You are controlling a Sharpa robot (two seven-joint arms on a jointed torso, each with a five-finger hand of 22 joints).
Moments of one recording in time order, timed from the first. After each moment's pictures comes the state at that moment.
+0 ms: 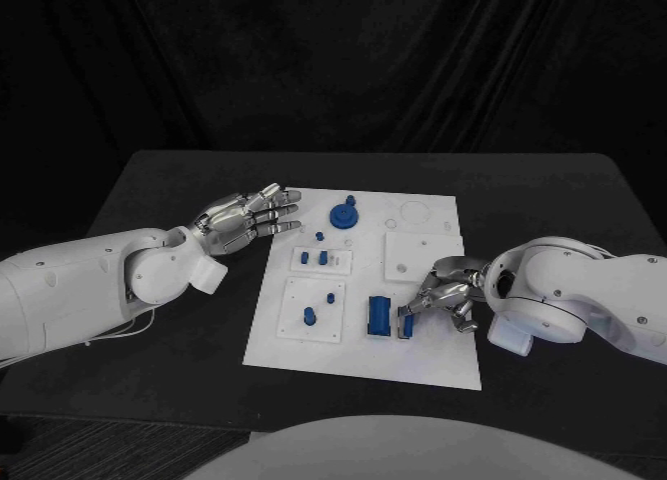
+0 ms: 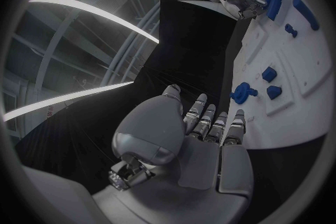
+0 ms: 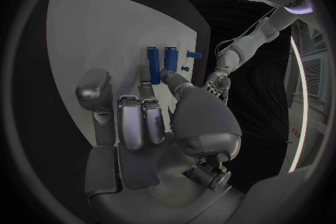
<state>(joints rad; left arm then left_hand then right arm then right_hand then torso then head) 1.17 -0.89 -0.21 1.34 0.04 0.33 0.41 1.33 0.27 -0.21 0.26 0.46 0.44 0.16 0.11 0.05 0.16 0.16 0.18 0.04 0.06 0.19 0.05 0.02 0.16 0.06 0.29 0.04 0.08 1.24 -0.94 -0.21 1.81 -0.76 -0.06 -0.55 1.06 0.02 0.31 -0.10 0.44 1.02 0.07 0.20 0.44 1.46 -0.01 1.57 1.31 1.46 -0.07 1.50 1.31 0.10 1.43 0.03 0.94 1.31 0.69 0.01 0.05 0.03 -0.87</state>
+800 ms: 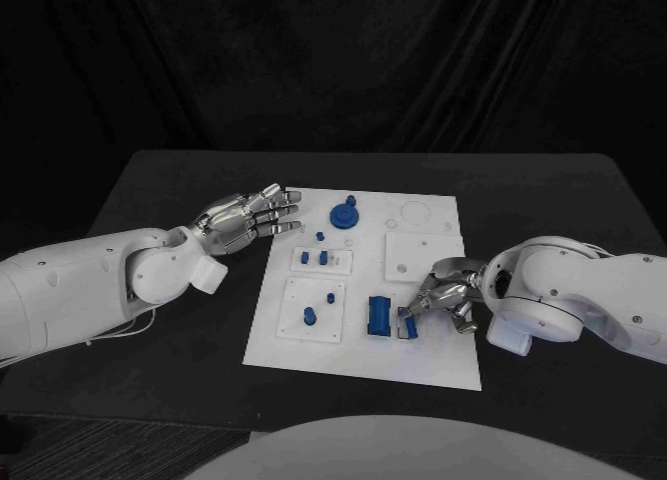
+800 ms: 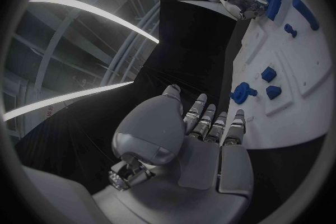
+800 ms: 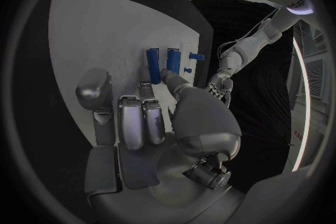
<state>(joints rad) 1.17 -0.89 -0.21 1.33 0.04 0.33 0.41 1.33 0.27 -0.21 0.26 0.46 0.44 0.16 0.11 0.05 0.16 0.16 0.19 0.04 0.06 0.19 0.05 0.02 0.16 0.06 0.29 0.04 0.08 1.24 -0.93 -0.21 1.80 -0.76 -0.04 -0.58 1.04 0.02 0.31 -0.10 0.29 0.99 0.07 0.21 0.43 1.46 -0.01 1.57 1.31 1.46 -0.07 1.50 1.31 0.10 1.43 0.03 0.94 1.31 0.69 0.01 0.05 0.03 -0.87</state>
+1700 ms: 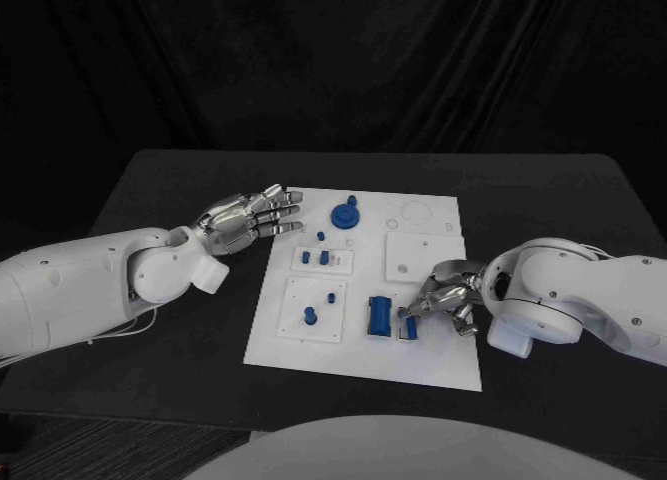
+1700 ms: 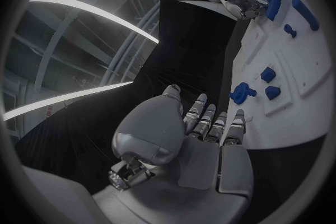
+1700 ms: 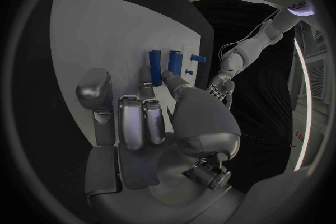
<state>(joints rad) 1.17 -0.89 -0.21 1.33 0.04 0.33 0.41 1.33 0.27 -0.21 0.26 0.47 0.44 0.16 0.11 0.05 0.16 0.16 0.19 0.04 0.06 0.19 0.05 0.02 0.16 0.06 0.29 0.04 0.08 1.23 -0.93 -0.21 1.80 -0.77 -0.04 -0.59 0.99 0.04 0.26 -0.03 0.26 1.00 0.06 0.22 0.42 1.46 -0.01 1.57 1.31 1.46 -0.07 1.50 1.31 0.10 1.43 0.03 0.93 1.31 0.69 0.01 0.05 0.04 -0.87</state>
